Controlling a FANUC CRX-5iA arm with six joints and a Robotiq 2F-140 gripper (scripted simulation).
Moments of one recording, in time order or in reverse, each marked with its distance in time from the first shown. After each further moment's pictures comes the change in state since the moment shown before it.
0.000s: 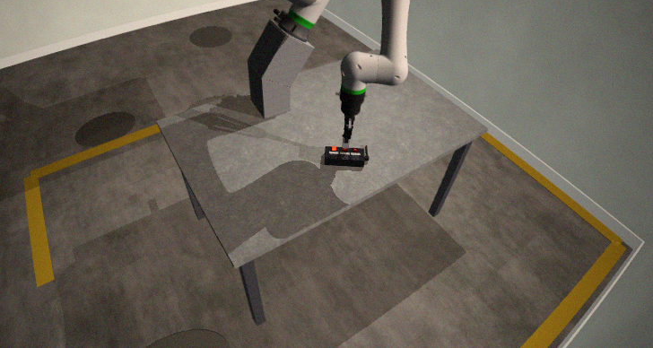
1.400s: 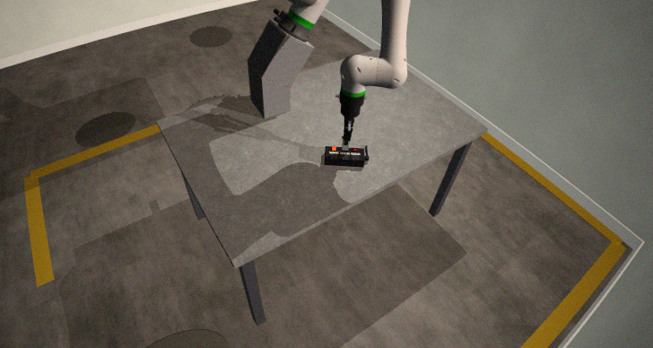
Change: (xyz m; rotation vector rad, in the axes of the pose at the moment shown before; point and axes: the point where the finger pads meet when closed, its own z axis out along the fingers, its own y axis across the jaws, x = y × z) arm 0.000 0.000 0.011 0.000 0.000 0.000
